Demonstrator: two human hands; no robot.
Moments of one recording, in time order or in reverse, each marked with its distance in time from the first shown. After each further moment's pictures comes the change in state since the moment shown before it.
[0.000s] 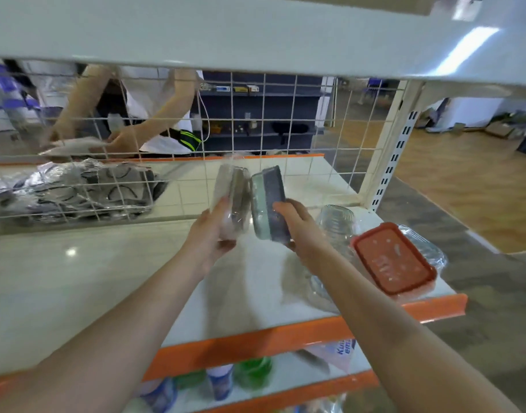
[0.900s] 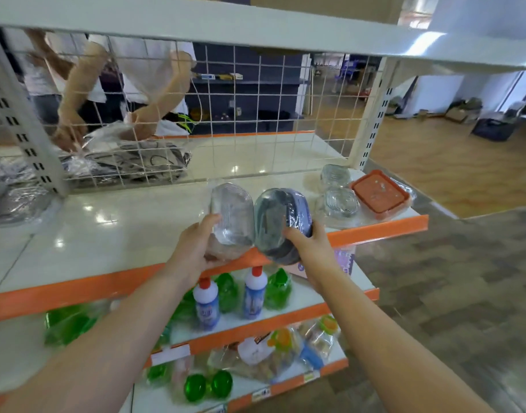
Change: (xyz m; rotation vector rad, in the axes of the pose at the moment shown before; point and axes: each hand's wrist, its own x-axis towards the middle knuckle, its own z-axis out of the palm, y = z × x) left_hand -0.143 -0.014 -0.142 0.117 -0.036 -0.128; right_hand -0.189 0.043 0.089 0.164 0.253 -0.028
